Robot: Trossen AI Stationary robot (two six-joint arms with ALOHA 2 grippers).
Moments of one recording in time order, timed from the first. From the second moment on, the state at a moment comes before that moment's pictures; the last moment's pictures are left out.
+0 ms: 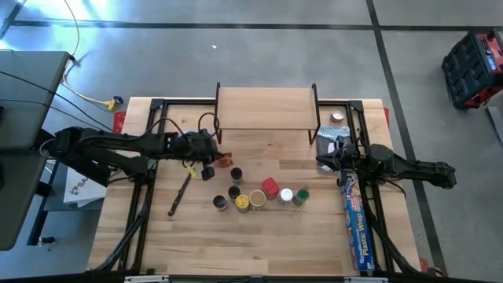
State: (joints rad) left arm 0.08 1.11 0.71 -0.27 -0.15 -0.06; right arm -0.09 0.01 0.01 0.01 0.00 0.13
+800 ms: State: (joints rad) left arm 0.63 1.54 1.58 -0.79 0.15 0.53; right arm -0.09 0.01 0.01 0.01 0.00 0.13
